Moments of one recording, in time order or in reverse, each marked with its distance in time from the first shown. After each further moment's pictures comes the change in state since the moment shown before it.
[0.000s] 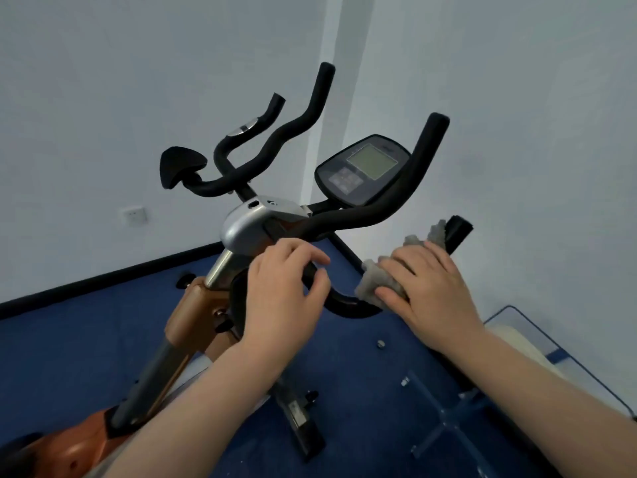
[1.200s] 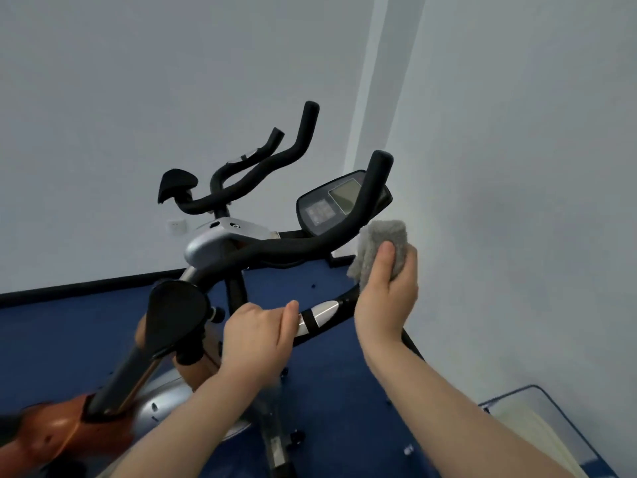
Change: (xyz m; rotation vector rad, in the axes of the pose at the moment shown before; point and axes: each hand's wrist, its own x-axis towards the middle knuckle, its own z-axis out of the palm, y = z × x) left_hand 0.000 0.050 0.101 0.549 0.160 0.022; right_hand 0.043 0.046 0.012 1.225 0.583 0.752
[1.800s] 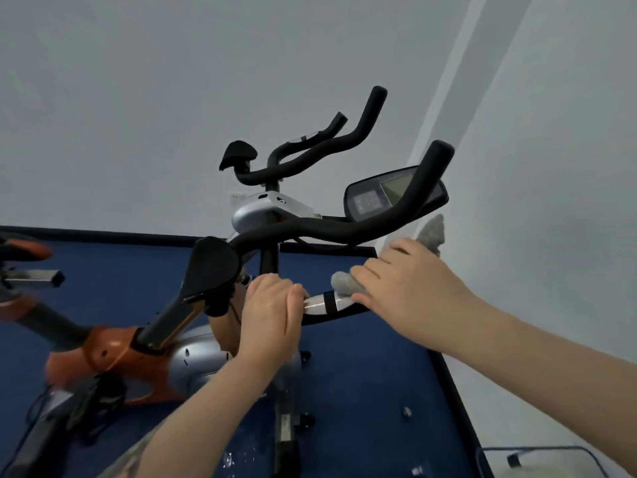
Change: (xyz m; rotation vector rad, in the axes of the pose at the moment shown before) left_hand -0.028 0.000 0.013 -0.107 0.118 -0.184; right_hand 0.053 -0.028 -0.036 -1.195 -1.172 -1.293
